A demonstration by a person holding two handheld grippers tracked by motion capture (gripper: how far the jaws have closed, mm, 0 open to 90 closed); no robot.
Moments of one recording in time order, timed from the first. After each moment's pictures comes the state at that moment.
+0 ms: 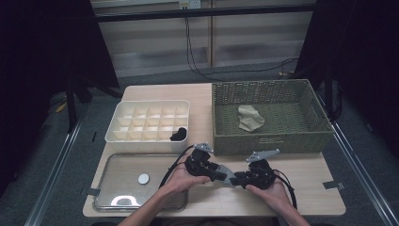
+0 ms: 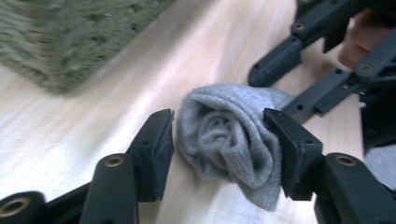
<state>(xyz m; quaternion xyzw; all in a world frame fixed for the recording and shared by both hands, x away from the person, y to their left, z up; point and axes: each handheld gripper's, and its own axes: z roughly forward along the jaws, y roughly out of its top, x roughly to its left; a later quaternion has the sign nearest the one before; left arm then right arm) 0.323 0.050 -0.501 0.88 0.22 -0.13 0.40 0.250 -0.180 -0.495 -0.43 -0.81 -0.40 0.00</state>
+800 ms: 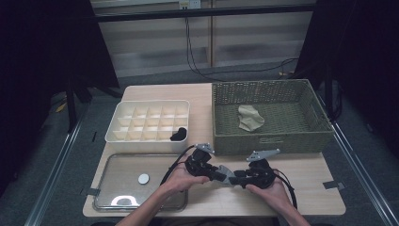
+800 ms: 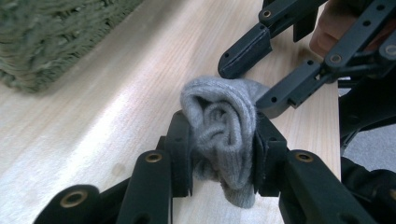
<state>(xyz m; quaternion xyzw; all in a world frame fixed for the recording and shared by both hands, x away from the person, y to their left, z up) 0.322 0.050 -0.491 0.89 0.21 -0.14 0.39 0.253 -0.181 -0.497 -0.42 -0.81 -0.41 0.00</state>
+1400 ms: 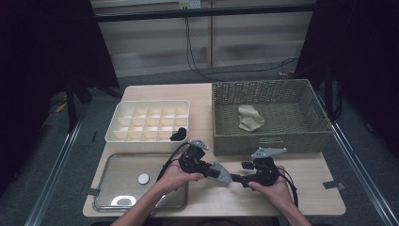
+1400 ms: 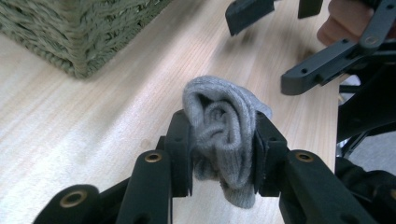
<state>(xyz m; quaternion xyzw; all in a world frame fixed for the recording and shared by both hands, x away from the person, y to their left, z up) 0.325 0.065 -0.476 0.88 0.23 -0.13 0.39 0.254 -0.190 -0.488 -0.43 -0.79 -0.44 -0.04</state>
